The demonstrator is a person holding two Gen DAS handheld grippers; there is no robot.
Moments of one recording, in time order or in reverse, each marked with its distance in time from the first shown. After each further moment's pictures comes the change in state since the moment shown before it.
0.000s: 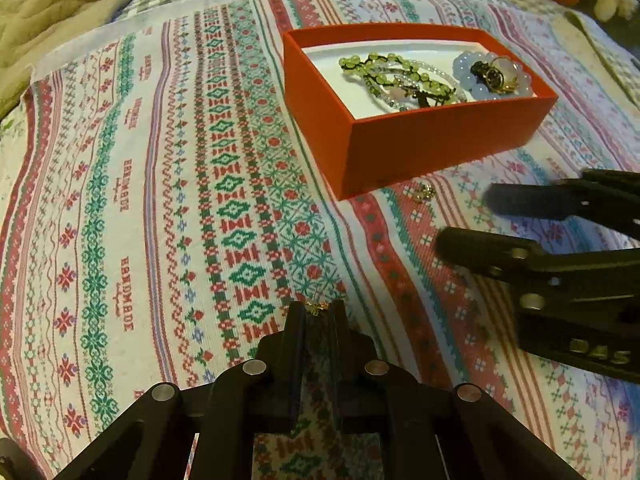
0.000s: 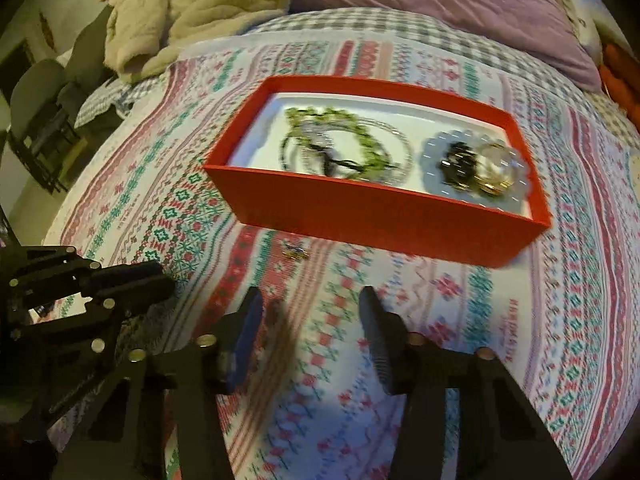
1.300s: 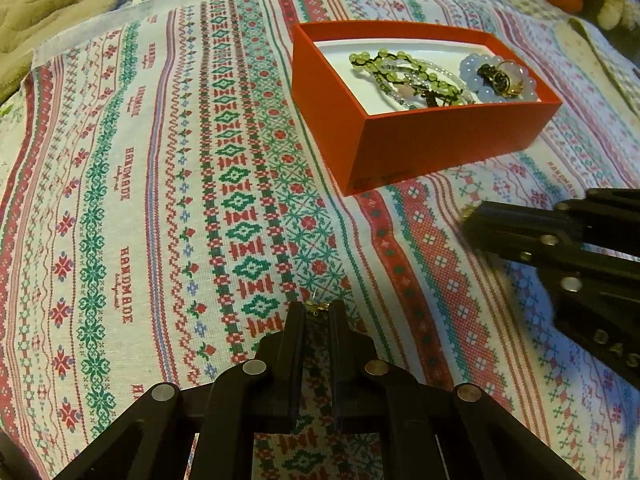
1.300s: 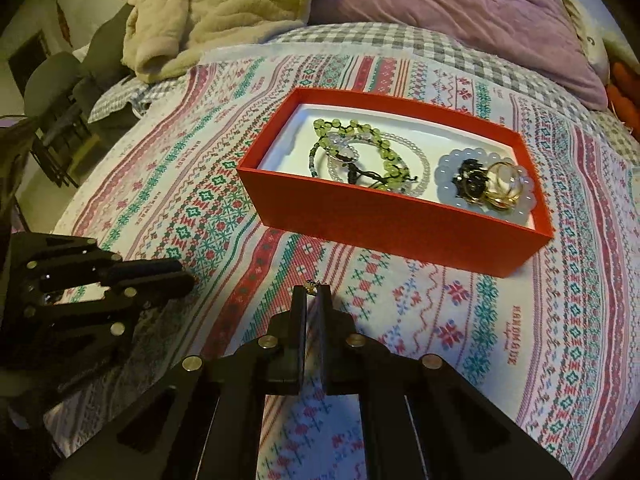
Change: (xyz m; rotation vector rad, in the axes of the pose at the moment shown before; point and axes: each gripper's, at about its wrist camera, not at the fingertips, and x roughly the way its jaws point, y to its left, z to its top) left arm 0.001 0.006 -0.001 -0.029 0.008 -0.018; right arm -0.014 0.006 -0.005 -0.037 -0.045 0.026
